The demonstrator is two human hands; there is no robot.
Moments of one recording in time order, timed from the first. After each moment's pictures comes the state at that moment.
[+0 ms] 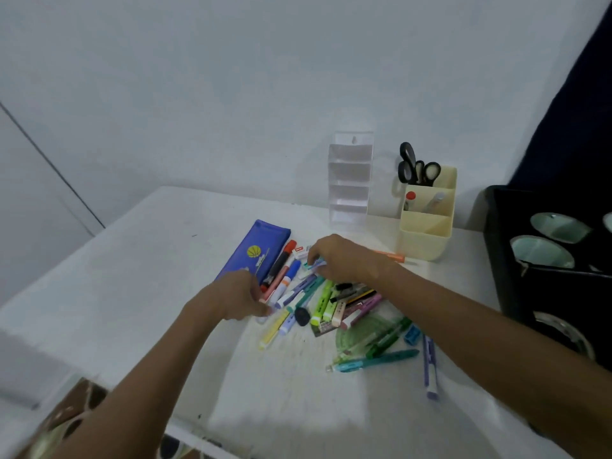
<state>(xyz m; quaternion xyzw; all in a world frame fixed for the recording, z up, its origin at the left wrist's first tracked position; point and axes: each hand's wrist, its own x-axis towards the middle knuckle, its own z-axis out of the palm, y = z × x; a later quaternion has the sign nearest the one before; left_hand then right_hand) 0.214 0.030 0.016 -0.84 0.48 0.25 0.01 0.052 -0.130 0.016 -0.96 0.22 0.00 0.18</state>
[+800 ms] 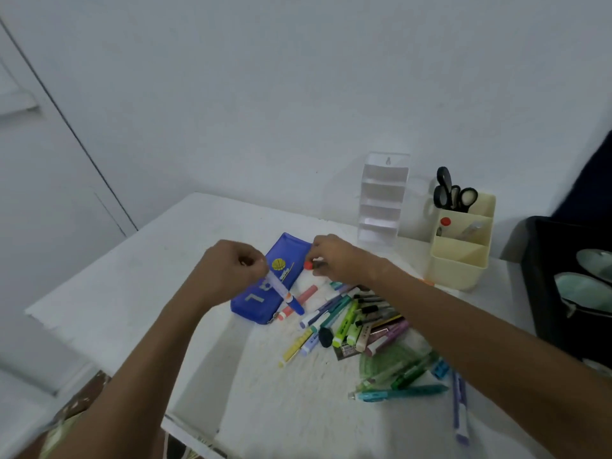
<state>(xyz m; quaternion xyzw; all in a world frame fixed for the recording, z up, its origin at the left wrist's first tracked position) 0.223 0.060 0.088 -0.85 0.41 0.15 -0.30 0.113 -0.147 0.014 -0.98 0.11 -0.05 0.15</state>
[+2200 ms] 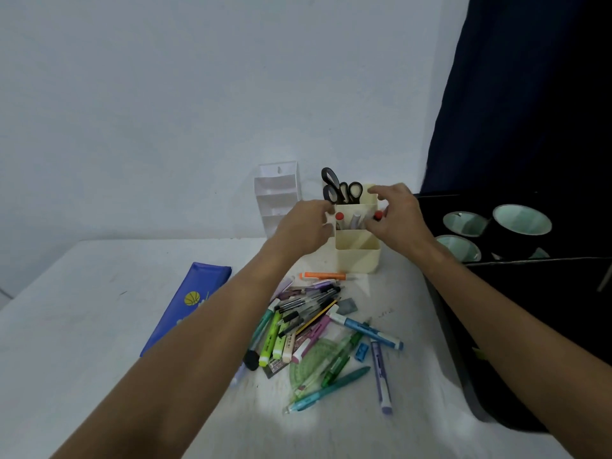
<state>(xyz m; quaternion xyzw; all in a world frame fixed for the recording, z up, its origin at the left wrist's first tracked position) 0.087 -0.173 0.077 -0.68 0.70 0.06 -0.20 -0.093 -0.214 0.067 -0.77 0.47 -0.39 0.20</state>
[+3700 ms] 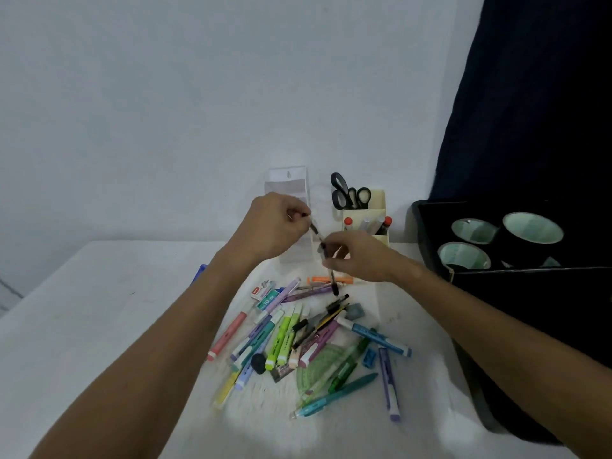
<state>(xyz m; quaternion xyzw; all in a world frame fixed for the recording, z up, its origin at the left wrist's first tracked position) 0.117 -0.101 0.129 -0.70 0.65 0.06 -0.31 -0.048 -0.181 0.056 -0.88 0.31 -0.19 0.30</state>
